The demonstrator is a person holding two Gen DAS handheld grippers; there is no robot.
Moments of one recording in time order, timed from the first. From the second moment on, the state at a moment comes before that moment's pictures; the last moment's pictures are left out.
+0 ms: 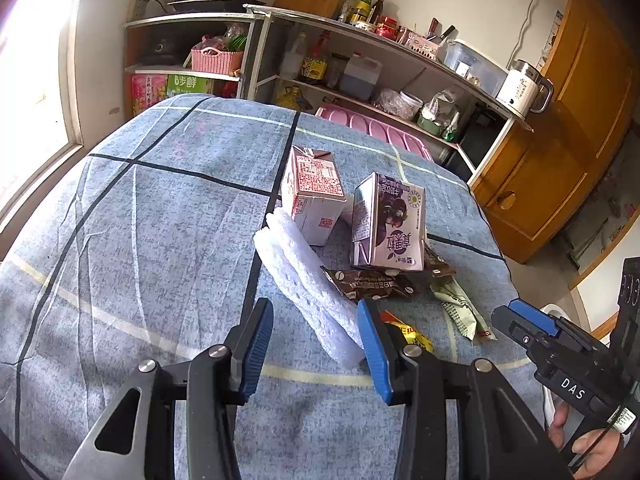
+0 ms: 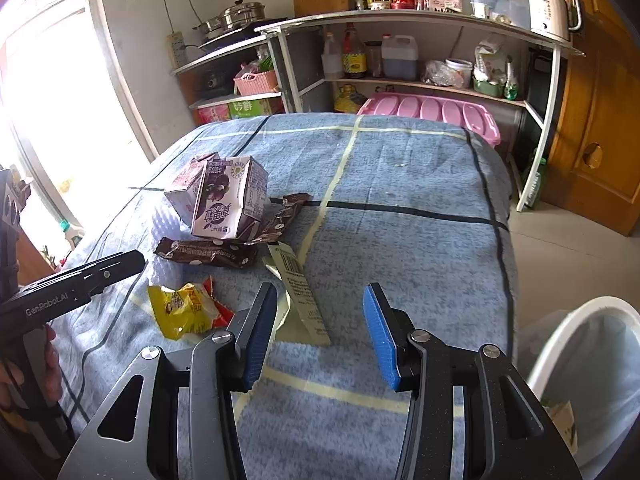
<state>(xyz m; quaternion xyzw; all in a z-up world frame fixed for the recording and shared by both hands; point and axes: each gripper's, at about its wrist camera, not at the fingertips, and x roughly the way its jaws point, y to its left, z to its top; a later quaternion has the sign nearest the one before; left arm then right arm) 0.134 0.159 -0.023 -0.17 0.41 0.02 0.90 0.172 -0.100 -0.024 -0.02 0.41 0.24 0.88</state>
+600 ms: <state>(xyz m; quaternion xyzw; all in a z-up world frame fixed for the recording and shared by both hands) 0.162 0.153 -0.045 -0.19 0.43 0.01 0.88 0.192 -0.085 -0.042 -0.03 0.44 0.25 0.86</state>
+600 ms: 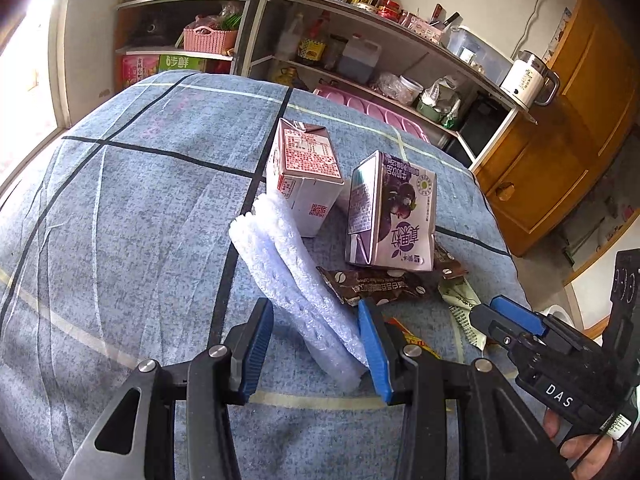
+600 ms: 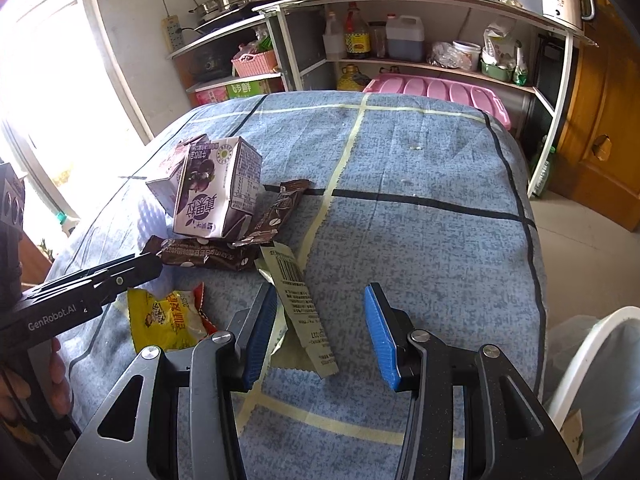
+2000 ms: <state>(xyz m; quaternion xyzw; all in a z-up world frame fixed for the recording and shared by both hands) 0.142 0.160 -0.045 -0.19 0.44 0.02 0.88 0.166 -0.080 -0.046 0.00 0.46 0.30 0.84</state>
